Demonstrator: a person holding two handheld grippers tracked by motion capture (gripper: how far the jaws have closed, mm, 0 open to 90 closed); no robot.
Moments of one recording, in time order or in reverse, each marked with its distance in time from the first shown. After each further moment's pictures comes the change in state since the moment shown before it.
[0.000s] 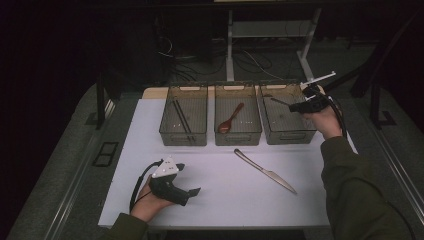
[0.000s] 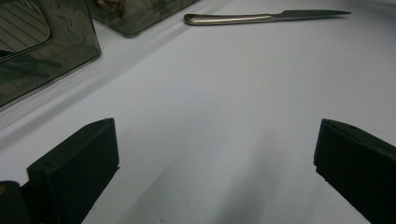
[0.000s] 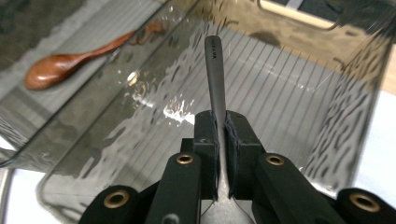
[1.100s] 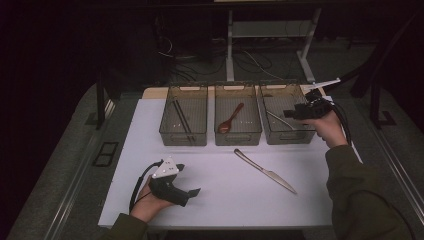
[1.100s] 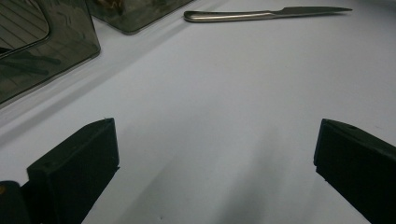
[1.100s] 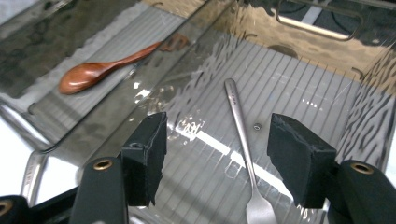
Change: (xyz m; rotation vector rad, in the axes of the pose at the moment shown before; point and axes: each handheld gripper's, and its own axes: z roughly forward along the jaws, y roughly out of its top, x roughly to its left) left arm -0.001 -0.001 0.000 0.006 0.001 0.008; right arm 0.011 -0.018 -0.015 -0.105 0.056 -0.015
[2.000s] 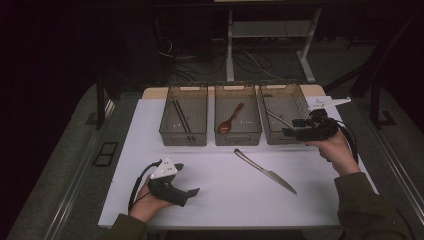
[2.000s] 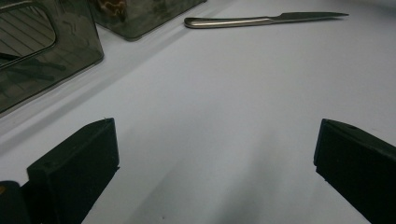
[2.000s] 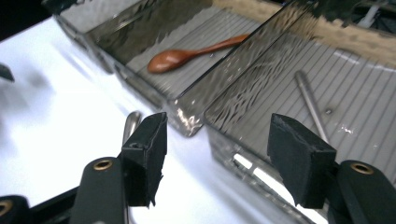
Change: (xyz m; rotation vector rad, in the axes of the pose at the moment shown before) left arm 0.000 0.000 -0.004 -0.016 0.003 0.008; right arm 0.053 -0.040 -0.041 -0.056 0.136 -0.072
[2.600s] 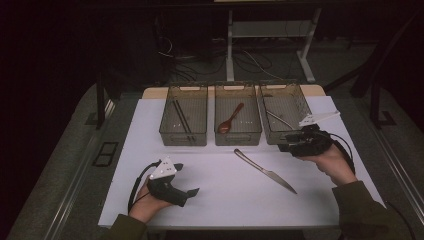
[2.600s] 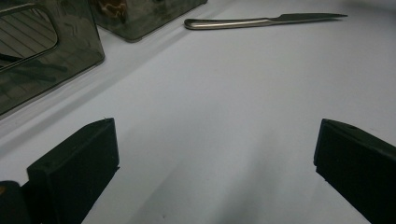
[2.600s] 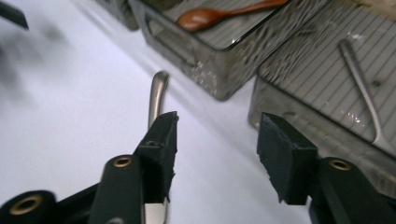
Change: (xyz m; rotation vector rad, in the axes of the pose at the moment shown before) left arm 0.000 0.000 -0.001 -0.008 0.000 -0.002; right arm 0.032 -0.020 0.006 0.101 0.019 -0.071
